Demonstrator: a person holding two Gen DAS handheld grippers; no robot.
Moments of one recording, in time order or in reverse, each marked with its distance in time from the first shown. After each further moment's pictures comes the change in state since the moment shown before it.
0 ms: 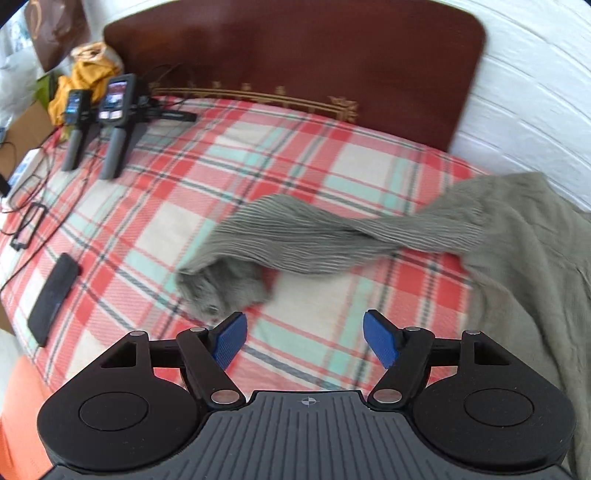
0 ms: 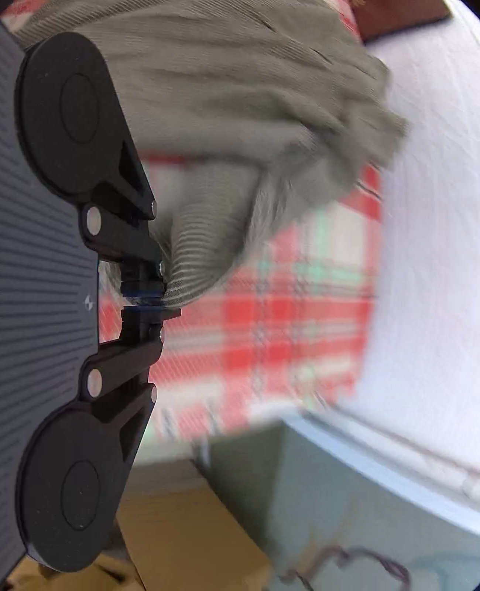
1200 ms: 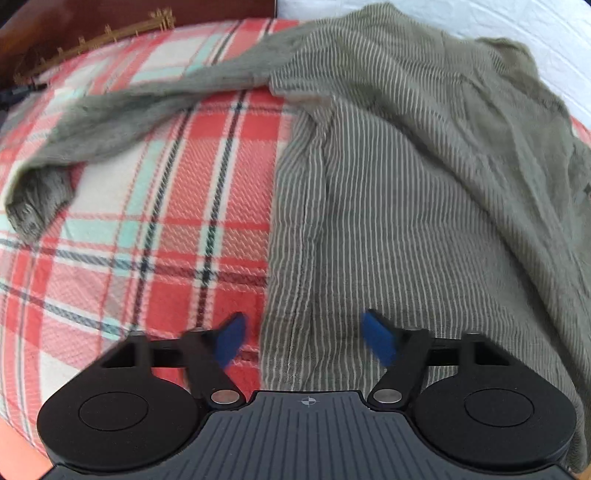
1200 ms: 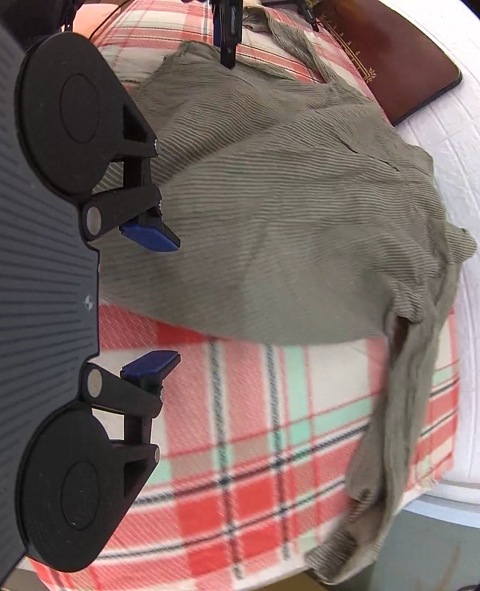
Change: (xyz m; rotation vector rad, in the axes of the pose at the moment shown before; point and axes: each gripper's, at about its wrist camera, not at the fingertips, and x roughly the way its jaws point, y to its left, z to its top) left arm 0.046 -0.125 -0.107 0.240 0.221 -0.201; right arm -0.035 0.092 -0.133 0.145 0.173 0.354
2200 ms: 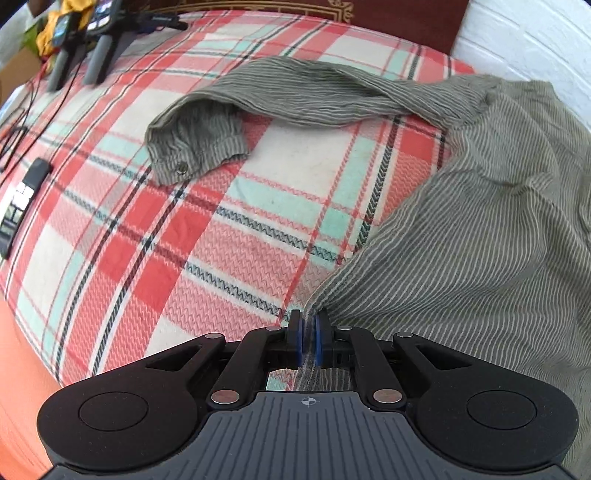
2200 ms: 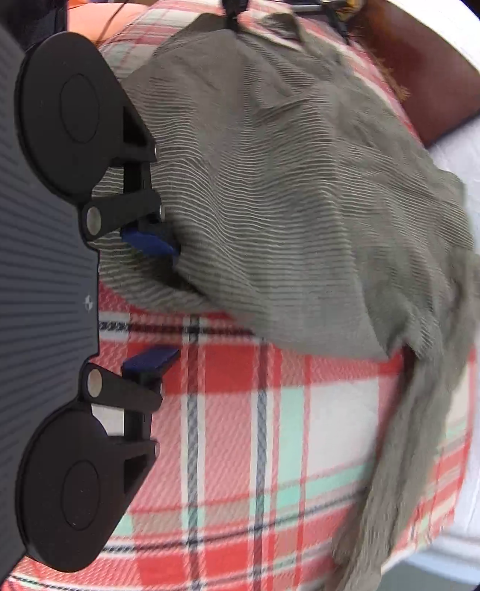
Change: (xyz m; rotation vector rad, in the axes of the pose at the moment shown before) left arm -0.028 0.121 -0.018 -0.284 -0.051 0.170; right arm 0.049 0.016 0.020 -0.118 0.065 0.040
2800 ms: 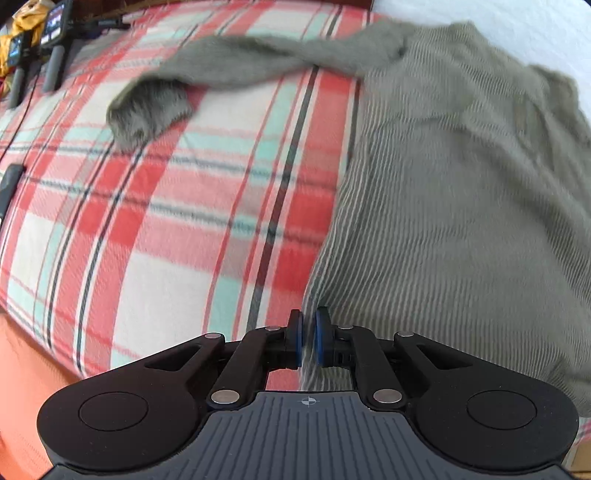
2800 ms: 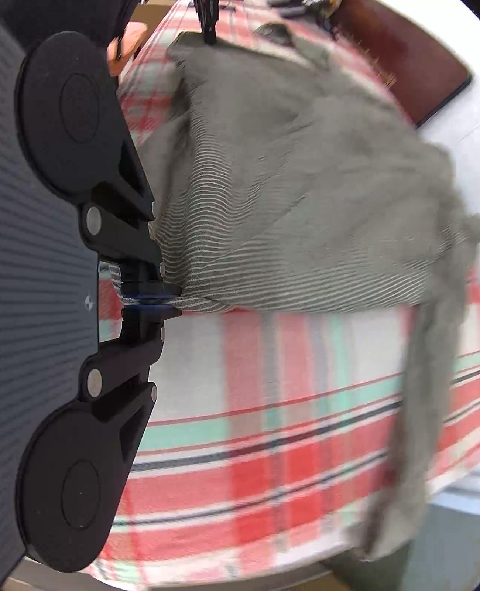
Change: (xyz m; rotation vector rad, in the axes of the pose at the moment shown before) left arm -0.030 -0.031 -0.057 0.151 0.085 -0.081; right arm -0.069 -0.050 -0.041 0.145 0.090 0.008
